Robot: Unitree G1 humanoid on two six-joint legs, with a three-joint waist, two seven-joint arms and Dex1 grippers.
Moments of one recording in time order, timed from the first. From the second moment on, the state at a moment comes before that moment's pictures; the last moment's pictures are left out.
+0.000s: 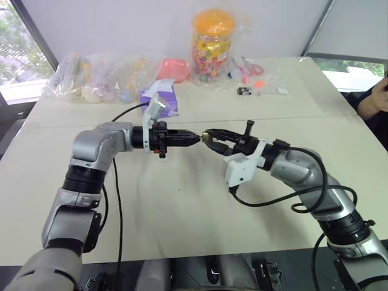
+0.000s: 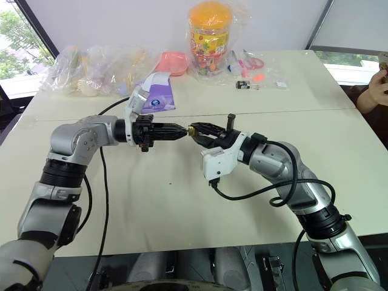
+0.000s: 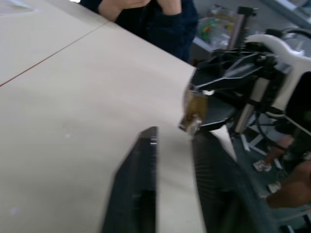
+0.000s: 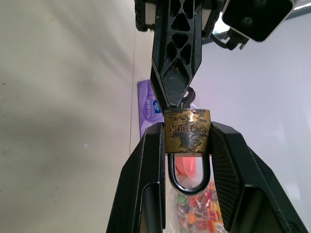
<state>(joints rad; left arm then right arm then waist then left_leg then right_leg) -0.79 0.50 -0.09 0.18 -0.60 0.84 -1.18 -0.43 -0.67 0.24 -0.31 -0.40 -0.28 0.64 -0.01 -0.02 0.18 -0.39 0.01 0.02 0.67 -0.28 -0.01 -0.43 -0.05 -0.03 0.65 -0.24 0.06</state>
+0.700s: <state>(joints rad) -0.79 0.49 -0.10 0.17 -0.58 0.78 -1.21 -0.42 -0.67 0.24 -0.31 -0.39 -0.25 0.68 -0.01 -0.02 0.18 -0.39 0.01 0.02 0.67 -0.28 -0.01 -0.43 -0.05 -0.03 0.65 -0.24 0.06</state>
